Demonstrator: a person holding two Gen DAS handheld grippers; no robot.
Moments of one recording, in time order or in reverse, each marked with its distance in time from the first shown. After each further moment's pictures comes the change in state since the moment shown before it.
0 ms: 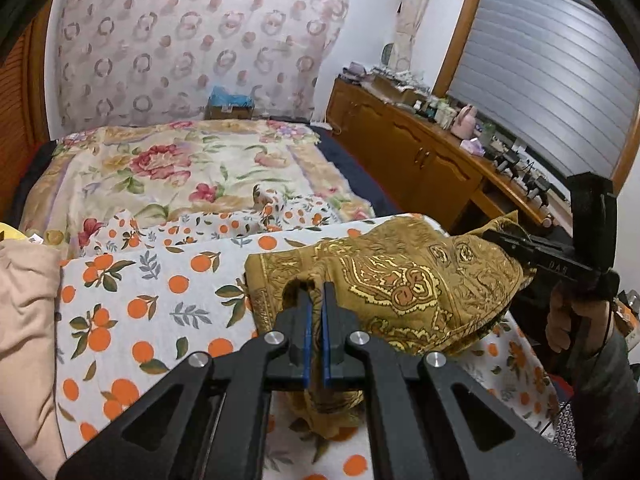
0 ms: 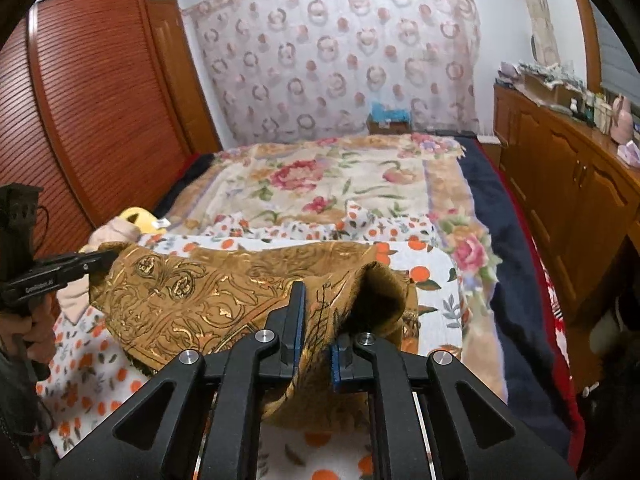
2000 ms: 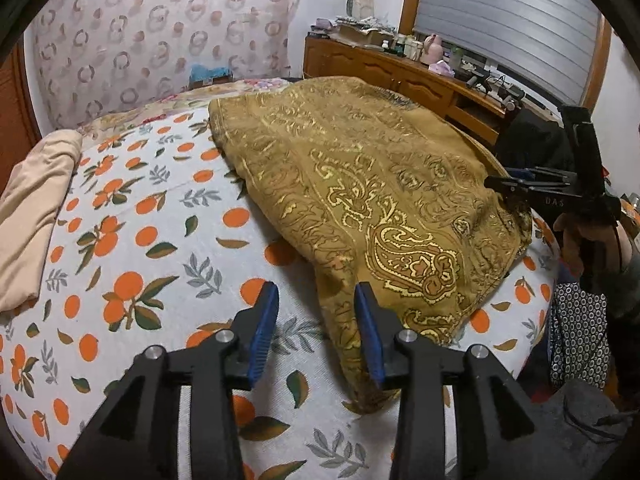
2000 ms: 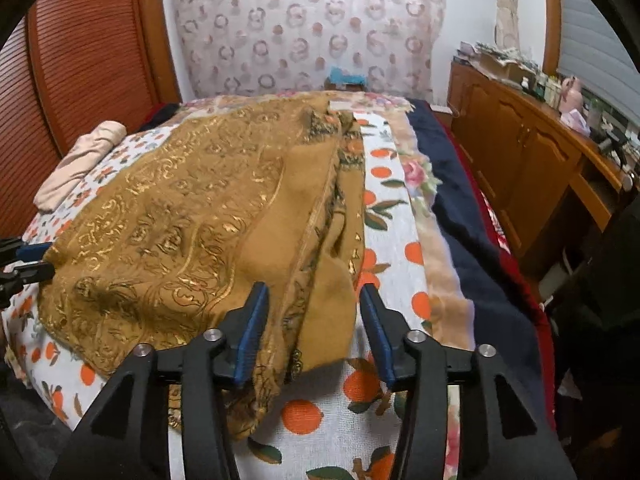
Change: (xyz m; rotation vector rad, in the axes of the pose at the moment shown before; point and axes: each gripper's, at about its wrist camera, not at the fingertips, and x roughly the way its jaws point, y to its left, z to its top) left arm -0.082 -0.074 -0.183 0.159 0.134 0.036; right arm -0.077 0.024 -0.167 -0.026 0.106 -0.202
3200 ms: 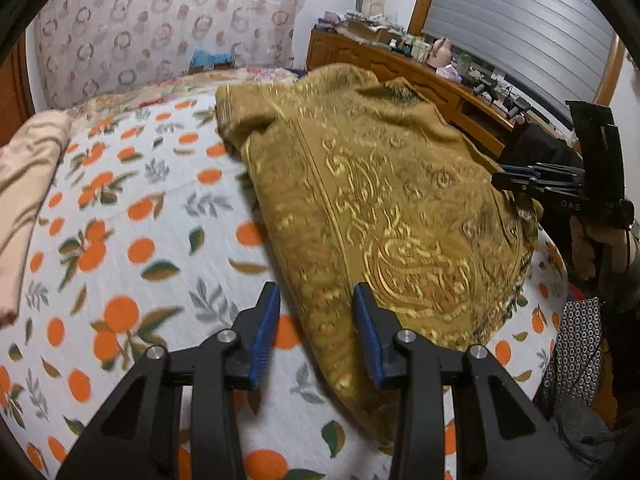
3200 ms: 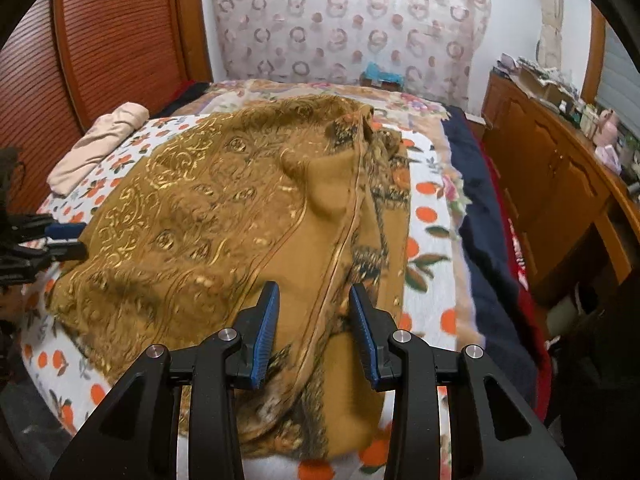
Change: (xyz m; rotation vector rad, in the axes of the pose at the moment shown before) left arm 0.027 0.028 0.016 -0.061 0.027 -0.050; right arm 0.015 0.023 0.041 -0.124 0.032 0.094
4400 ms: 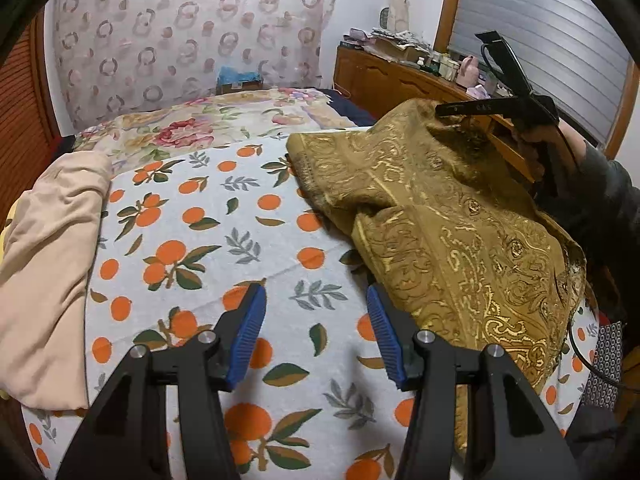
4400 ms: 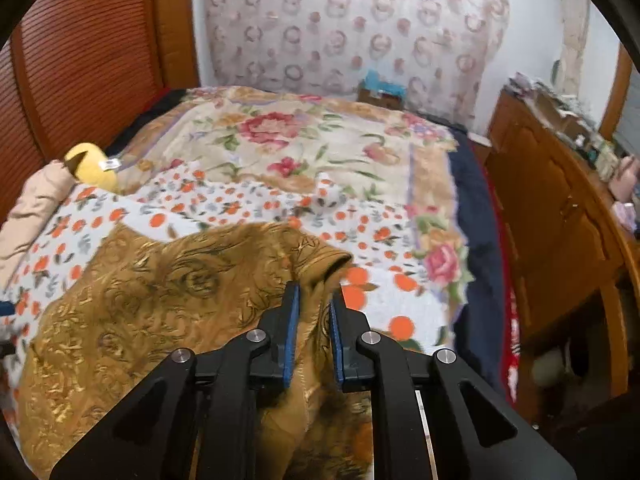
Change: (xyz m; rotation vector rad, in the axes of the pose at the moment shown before) left arm -0.005 0.066 0.053 0.000 -0.063 0.093; right arm 0.120 -0.052 0.185 -0.046 0.012 -0.088
